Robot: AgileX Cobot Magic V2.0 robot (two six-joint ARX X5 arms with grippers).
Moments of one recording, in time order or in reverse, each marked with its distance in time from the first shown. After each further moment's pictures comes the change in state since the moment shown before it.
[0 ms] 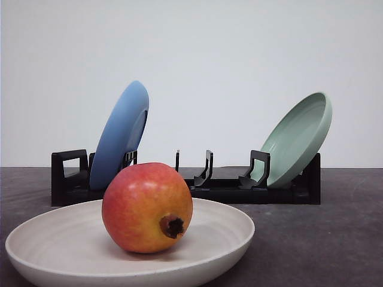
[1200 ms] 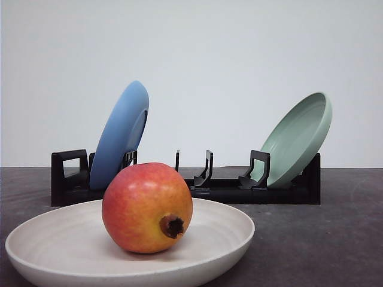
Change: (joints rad) left_arx 0.000 0.000 0.000 0.000 0.000 0.000; right_arx -0.091 -0.149 -0.183 0.007 0.071 0.071
